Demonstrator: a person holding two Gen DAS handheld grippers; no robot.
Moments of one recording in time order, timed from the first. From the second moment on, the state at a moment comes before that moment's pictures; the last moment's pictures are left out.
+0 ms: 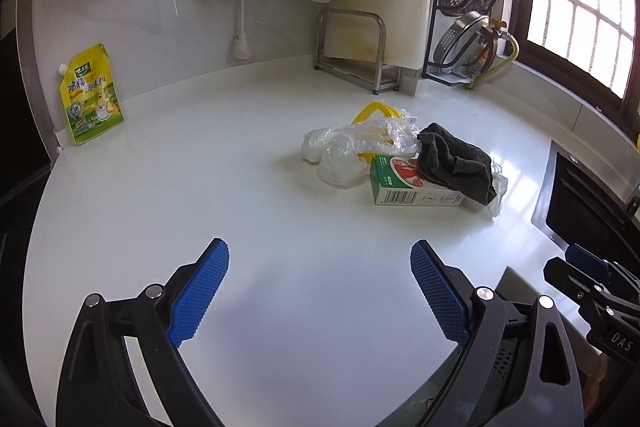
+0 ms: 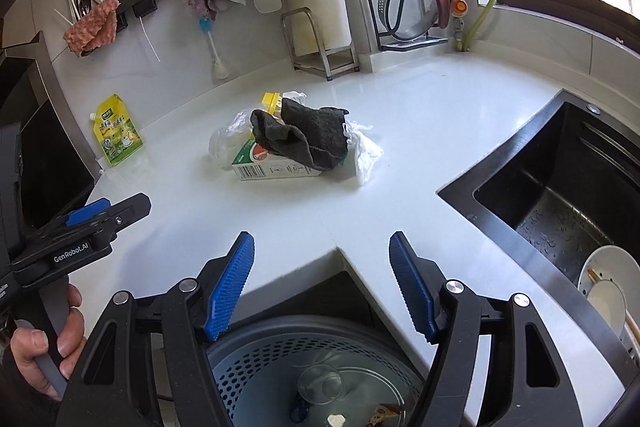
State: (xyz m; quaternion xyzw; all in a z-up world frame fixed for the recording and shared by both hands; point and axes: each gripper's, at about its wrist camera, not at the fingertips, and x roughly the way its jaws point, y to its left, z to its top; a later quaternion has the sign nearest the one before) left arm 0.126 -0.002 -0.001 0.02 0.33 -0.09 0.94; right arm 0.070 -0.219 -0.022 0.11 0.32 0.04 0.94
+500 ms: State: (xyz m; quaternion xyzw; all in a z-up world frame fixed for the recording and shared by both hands) left arm 0.190 -0.006 0.001 0.02 0.35 -0.08 0.93; right arm 0.149 -0.199 -0.008 0.08 0.31 0.06 0.94
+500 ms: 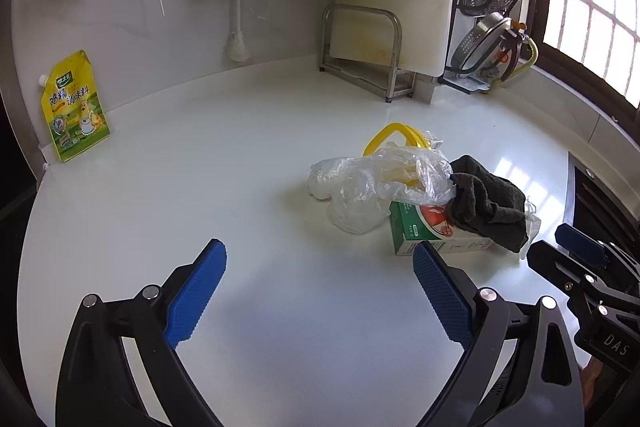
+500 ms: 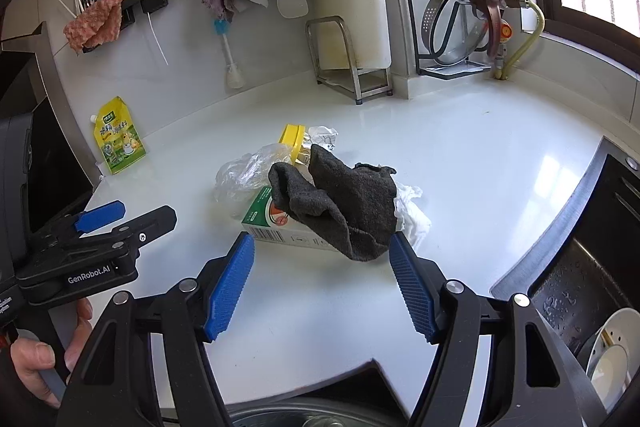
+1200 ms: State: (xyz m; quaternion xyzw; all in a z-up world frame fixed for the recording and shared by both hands) left arm 0.219 -0.004 -0.013 0.01 0.37 -0.09 0.92; right arm 0.208 -0.177 -0.030 0.00 0.33 0.04 0.94
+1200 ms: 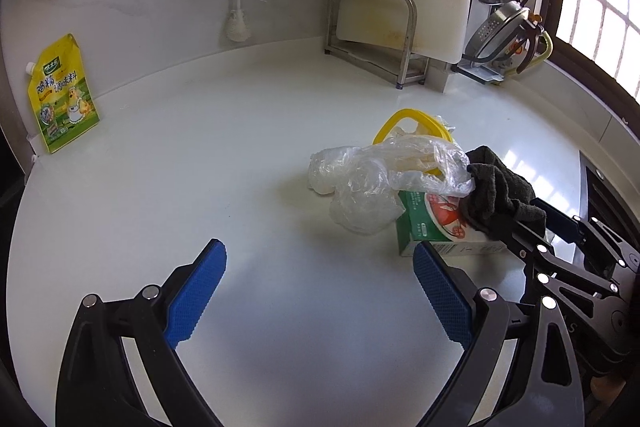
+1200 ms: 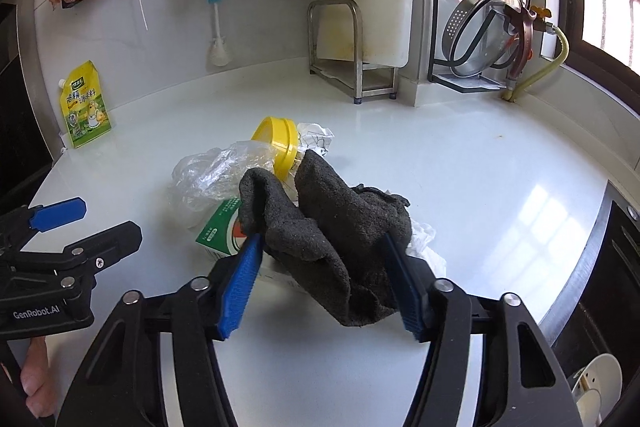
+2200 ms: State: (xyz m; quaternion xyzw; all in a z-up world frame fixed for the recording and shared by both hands) left arm 0.281 -0.030 -0.032 0.02 0.41 -0.07 0.91; right arm 0.181 -0.223 -0.010 0.11 0.29 0.08 0.95
